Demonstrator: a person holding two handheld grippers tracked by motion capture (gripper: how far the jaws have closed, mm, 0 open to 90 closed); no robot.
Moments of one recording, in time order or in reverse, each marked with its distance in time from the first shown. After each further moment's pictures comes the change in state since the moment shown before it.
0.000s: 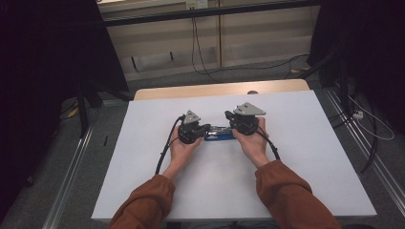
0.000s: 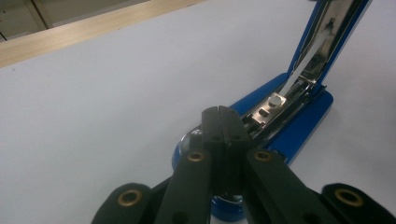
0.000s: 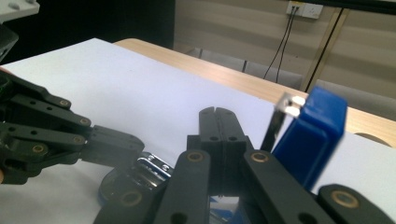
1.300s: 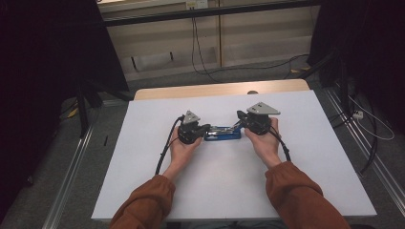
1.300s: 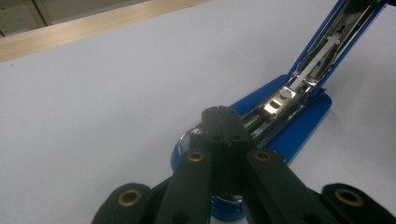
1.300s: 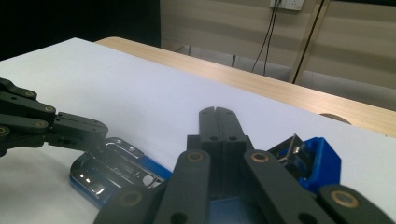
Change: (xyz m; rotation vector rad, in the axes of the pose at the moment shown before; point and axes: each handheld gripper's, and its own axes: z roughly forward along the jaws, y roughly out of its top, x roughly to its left) left arm 0.000 -0.001 0.000 -0.008 -0.002 -0.021; right arm -0.029 -0.009 -0.020 0.015 -0.036 0.040
